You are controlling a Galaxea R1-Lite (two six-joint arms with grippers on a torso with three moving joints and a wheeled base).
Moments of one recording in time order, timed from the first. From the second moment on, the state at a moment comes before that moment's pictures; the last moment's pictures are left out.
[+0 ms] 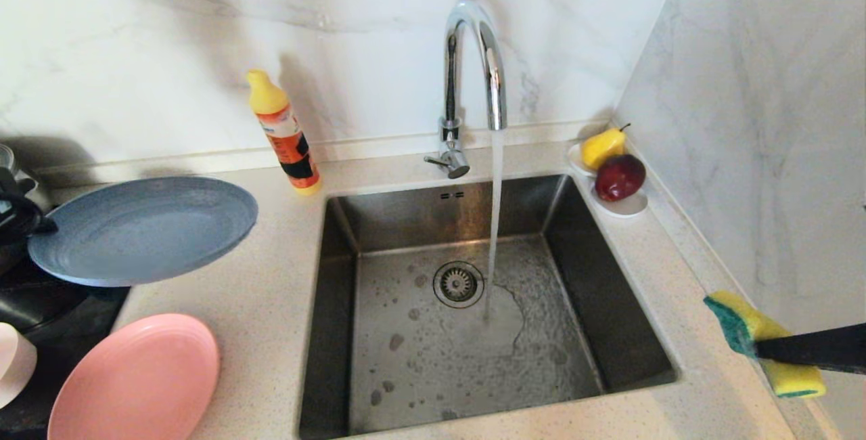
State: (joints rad) left arm 0.41 1.37 -1.23 0.44 -0.16 -0.37; right arm 0.30 1.13 -1.10 0.67 0.32 0.51
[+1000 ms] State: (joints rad) left arm 0.51 1.73 -1.07 -0.06 -0.20 -0.38; right arm 0.30 1.16 -1.10 0.63 0.32 0.51
